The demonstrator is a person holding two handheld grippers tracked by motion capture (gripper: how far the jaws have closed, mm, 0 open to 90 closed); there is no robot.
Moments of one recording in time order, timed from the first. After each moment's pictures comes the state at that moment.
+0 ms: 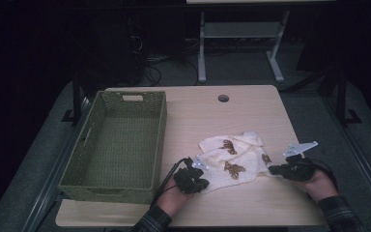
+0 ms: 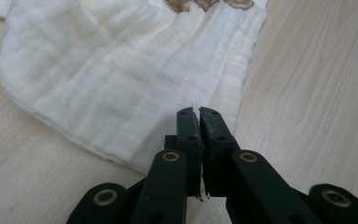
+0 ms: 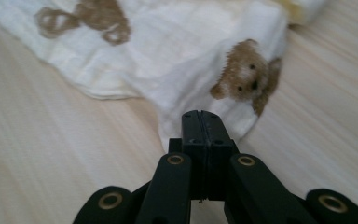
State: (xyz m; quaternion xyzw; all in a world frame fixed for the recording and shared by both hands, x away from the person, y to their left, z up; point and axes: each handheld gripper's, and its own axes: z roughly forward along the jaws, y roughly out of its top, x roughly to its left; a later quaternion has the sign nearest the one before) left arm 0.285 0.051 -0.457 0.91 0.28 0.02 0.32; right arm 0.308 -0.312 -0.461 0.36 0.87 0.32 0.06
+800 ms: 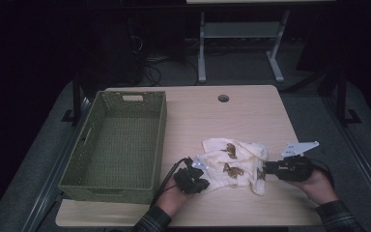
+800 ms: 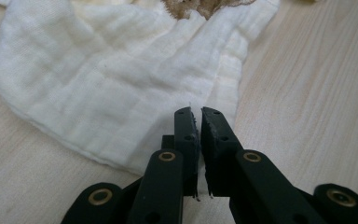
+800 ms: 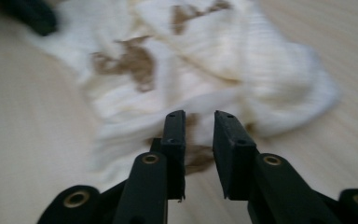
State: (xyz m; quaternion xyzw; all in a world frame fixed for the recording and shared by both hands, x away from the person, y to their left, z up) left arm 0.285 0.051 -0.457 0.90 0.28 0.01 0.32; right arm 0.302 -0.299 -0.440 0.33 0.87 0.36 0.09
